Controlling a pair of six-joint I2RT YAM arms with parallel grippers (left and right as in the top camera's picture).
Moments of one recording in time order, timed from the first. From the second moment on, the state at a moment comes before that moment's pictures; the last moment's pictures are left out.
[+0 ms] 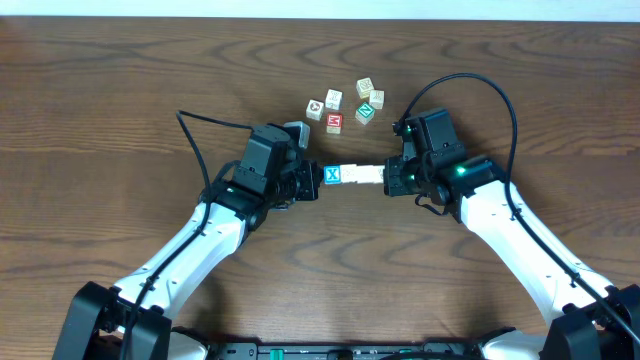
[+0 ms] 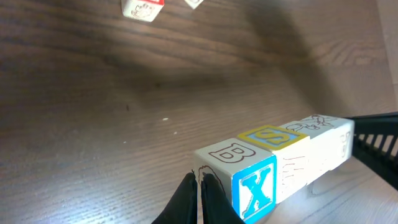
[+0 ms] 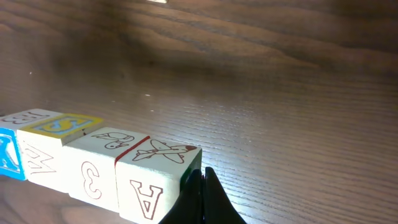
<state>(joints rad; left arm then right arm) -0.44 1.47 0.82 -0.15 0.37 -0.54 0.40 1.50 1.03 -0.58 -0.13 0.32</state>
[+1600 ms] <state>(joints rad) -0.44 1.47 0.82 -0.19 0.38 -0.54 0.40 1.52 1.03 -0.62 -0.16 0.33</state>
